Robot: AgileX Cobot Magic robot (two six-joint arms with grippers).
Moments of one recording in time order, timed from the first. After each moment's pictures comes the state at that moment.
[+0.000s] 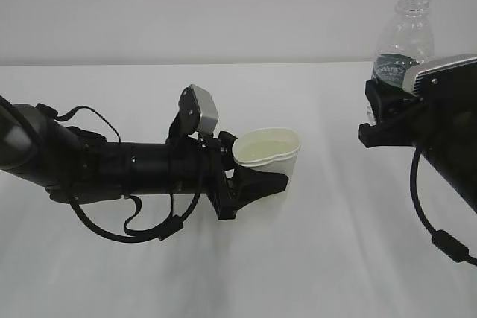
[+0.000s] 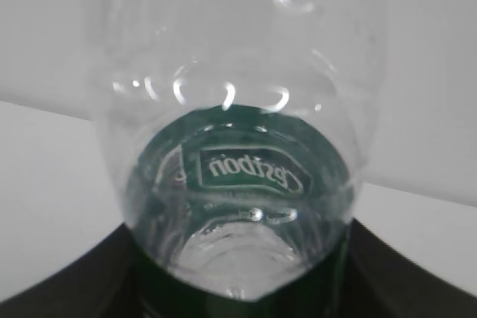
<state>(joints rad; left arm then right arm) -0.47 2.16 -0.99 1.01 -1.06 -0.57 0.30 1.74 -0.46 0.11 -1.12 -0.24</state>
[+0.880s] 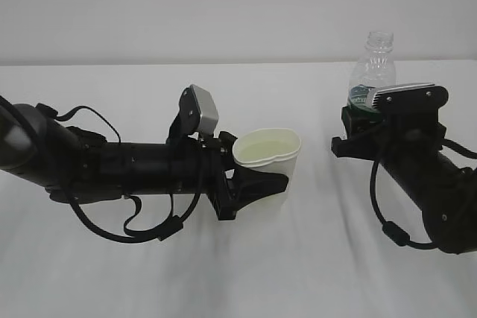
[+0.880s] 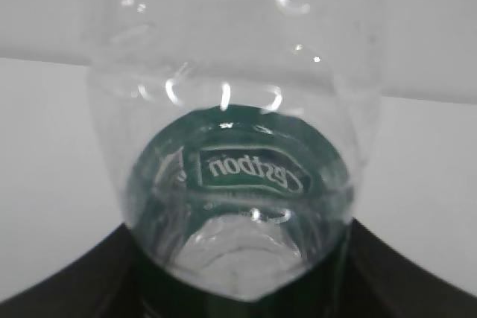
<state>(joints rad) -0.46 2.16 -0.99 1.01 -1.06 -0.56 0.30 2.04 -0.64 0.15 -1.12 -0.12</state>
